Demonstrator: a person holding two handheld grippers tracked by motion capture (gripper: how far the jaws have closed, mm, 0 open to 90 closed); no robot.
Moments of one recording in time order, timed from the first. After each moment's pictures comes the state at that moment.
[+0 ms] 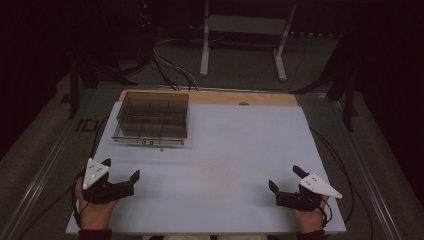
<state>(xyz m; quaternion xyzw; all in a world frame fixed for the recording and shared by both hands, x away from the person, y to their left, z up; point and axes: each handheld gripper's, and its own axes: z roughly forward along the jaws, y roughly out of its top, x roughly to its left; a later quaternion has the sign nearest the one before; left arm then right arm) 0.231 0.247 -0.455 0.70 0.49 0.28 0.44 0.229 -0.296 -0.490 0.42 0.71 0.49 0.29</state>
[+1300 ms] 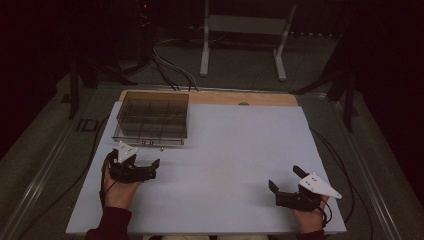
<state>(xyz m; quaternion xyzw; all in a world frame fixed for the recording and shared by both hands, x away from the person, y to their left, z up) 0.290 0.201 -0.467 0.73 0.50 0.25 0.38 0.229 -0.295 -0.490 0.42 0.71 0.48 0.29</state>
